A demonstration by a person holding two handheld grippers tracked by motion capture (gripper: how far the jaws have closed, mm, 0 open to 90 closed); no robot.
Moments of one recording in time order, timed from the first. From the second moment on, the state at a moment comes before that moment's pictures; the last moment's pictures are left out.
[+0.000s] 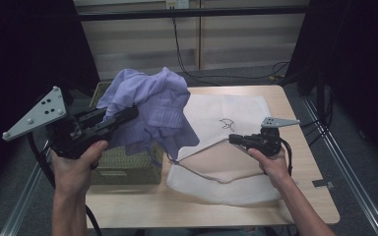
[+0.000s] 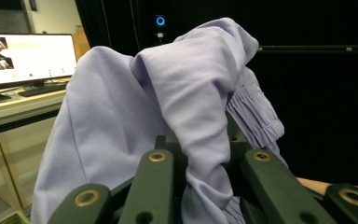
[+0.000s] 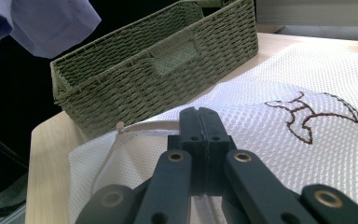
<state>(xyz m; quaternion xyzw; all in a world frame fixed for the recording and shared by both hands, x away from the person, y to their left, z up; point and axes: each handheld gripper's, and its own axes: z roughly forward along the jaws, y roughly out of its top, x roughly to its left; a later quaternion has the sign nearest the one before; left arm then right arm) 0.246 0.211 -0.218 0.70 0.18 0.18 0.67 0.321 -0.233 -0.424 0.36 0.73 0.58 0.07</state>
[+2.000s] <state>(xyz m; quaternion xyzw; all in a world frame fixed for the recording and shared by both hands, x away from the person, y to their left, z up) 0.297 0.081 -0.318 0.78 0.16 0.02 0.61 0.322 -0.234 -0.427 0.36 0.73 0.58 0.06</state>
